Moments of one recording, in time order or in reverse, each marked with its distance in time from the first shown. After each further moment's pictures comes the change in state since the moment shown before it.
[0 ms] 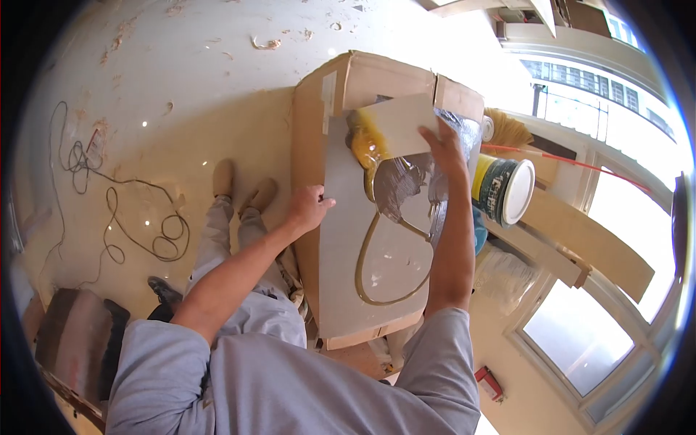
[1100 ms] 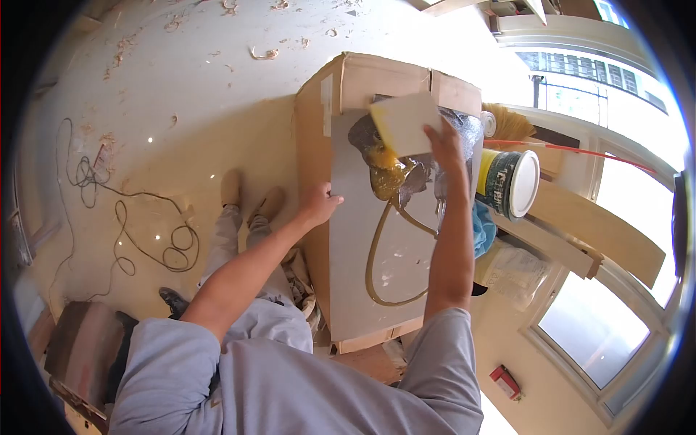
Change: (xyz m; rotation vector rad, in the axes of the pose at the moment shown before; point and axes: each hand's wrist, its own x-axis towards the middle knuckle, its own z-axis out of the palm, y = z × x) left_hand 0.014 -0.021 0.016 -0.141 -0.093 -0.091; right_hand -0.014 0.006 0.011 -0.085 0.167 0.011
